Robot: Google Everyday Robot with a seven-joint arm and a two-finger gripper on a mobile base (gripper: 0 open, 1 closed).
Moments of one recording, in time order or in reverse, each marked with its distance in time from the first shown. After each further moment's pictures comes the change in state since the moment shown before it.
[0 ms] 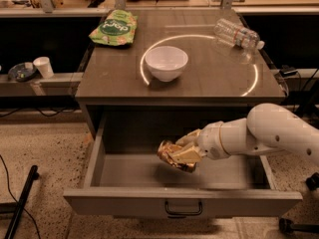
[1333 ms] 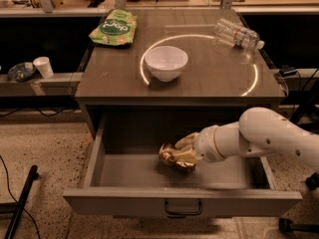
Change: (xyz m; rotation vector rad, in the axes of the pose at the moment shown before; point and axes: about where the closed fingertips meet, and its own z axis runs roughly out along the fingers) arm 0.019 0.000 0.020 -0.005 0.057 -0.032
